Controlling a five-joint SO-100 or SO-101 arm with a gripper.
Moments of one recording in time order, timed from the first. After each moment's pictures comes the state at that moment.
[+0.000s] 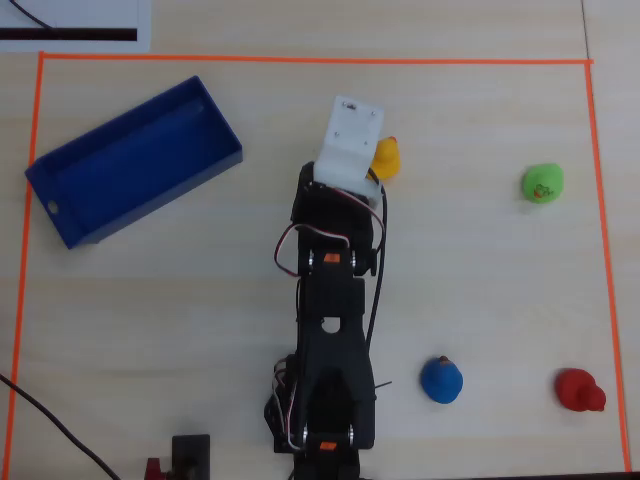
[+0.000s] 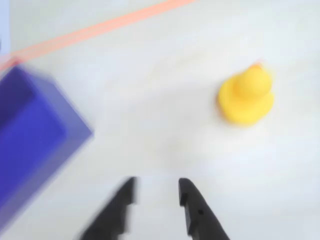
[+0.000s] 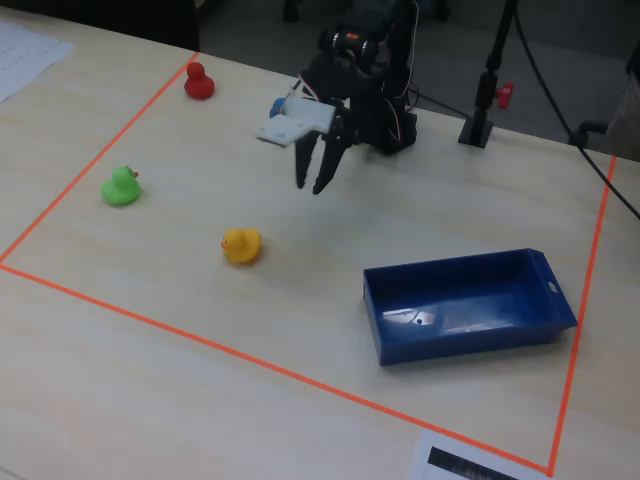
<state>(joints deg) 8.0 126.9 127.7 38.5 -72.0</state>
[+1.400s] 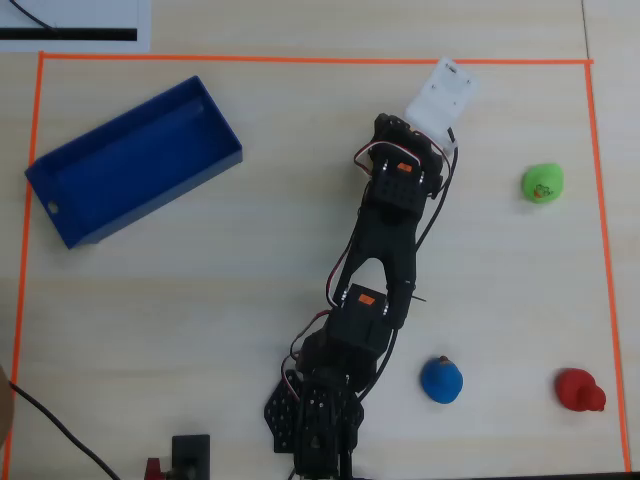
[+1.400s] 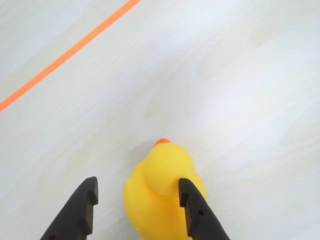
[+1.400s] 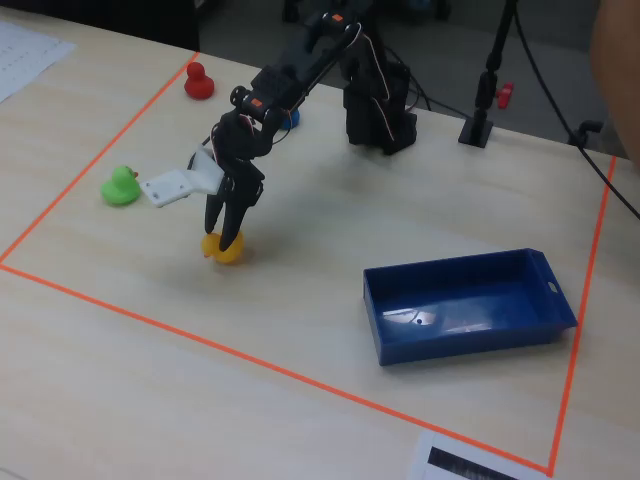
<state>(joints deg) 24.1 76.6 92.8 33.8 -71.4</state>
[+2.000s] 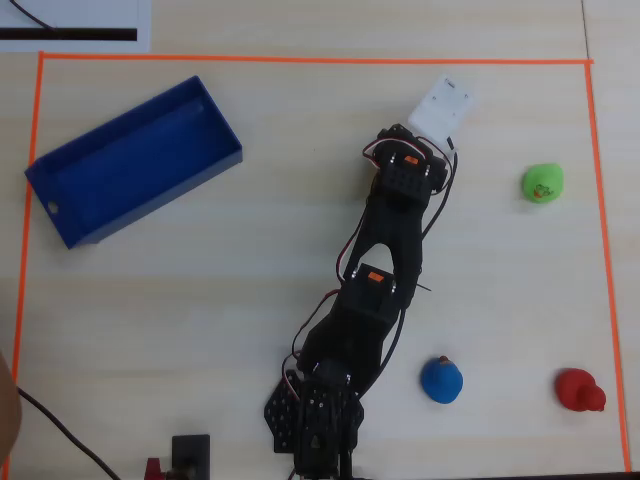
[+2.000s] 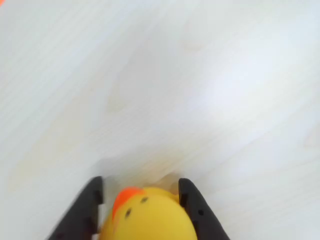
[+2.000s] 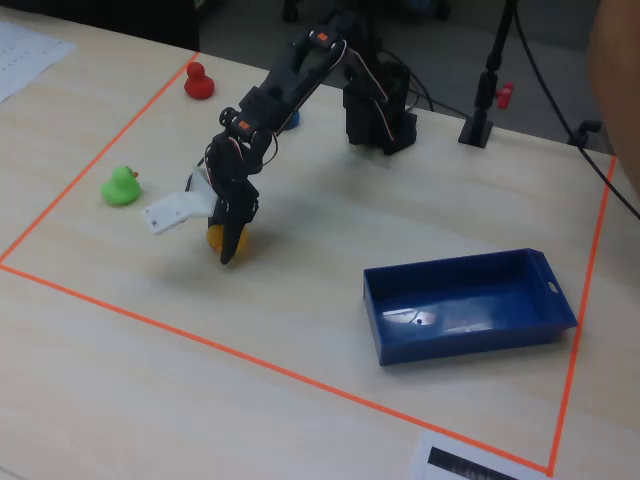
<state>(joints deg) 25.4 65.3 85.1 38.0 -71.4</state>
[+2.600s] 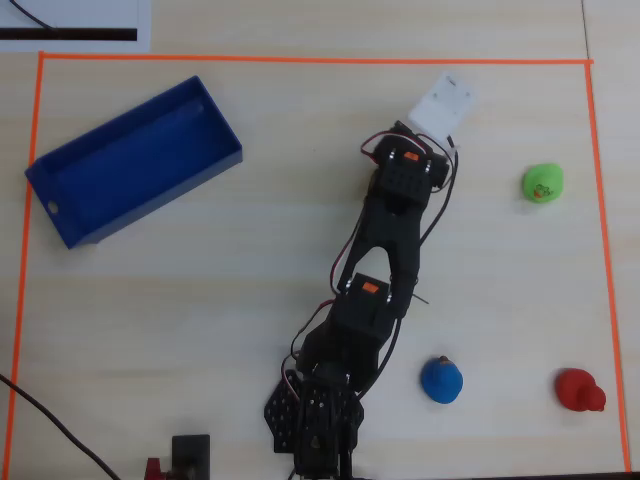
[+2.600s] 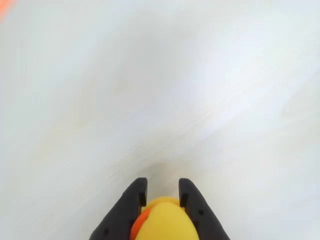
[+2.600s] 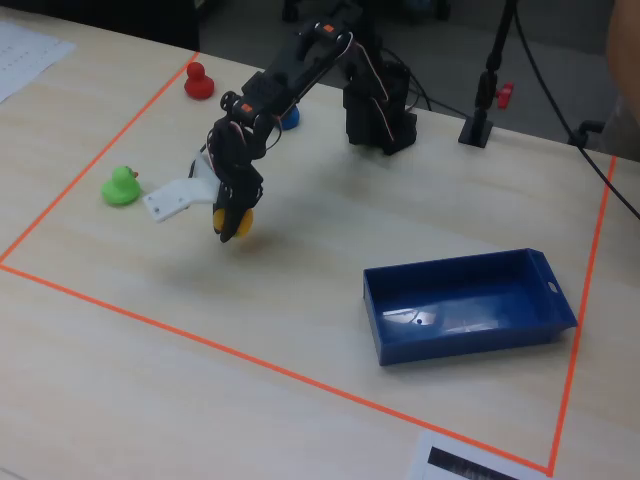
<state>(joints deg) 23.3 73.2 84.3 48.1 -69.5</state>
